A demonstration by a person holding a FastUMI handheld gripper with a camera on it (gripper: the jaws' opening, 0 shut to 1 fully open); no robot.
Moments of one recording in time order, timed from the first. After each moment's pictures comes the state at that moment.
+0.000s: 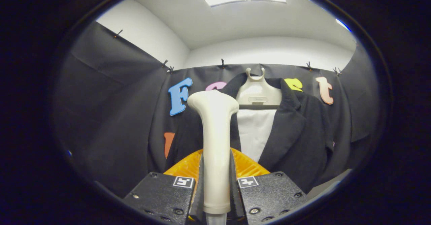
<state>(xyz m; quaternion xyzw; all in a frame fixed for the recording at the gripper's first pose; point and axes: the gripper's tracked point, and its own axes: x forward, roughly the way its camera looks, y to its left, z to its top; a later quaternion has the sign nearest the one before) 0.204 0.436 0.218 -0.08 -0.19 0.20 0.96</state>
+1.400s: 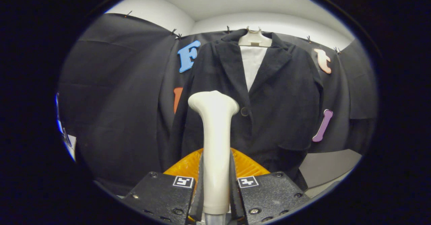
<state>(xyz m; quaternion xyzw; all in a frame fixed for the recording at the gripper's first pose) 0.158 0.391 0.026 -0.12 -0.01 0.19 0.97</state>
